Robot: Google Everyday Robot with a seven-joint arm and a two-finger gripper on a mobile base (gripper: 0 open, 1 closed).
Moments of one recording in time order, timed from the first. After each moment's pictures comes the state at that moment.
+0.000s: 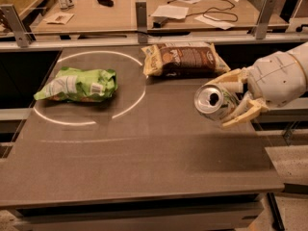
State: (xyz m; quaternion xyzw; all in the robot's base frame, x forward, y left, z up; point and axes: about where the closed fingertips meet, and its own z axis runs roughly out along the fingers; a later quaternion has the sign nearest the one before) arm 0.441 -0.135 0.931 -0.73 0.45 0.29 0.42
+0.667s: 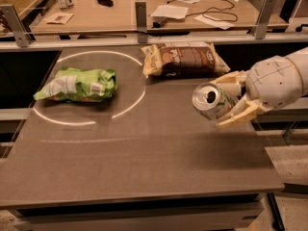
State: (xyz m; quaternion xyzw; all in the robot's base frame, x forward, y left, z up) arm 0.445 -0.132 0.926 -0.70 0.48 0.32 0.42
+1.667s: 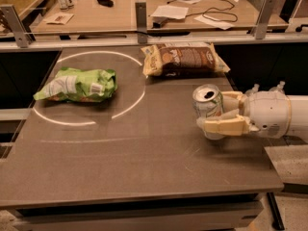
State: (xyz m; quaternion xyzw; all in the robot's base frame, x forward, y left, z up) arm 0.467 -0.130 0.891 -0.48 0.61 0.37 0.52
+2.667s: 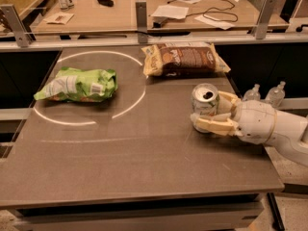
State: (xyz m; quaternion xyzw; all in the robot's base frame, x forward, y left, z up) arm 0.495 -0.128 0.877 -0.44 0.52 0.34 0.64
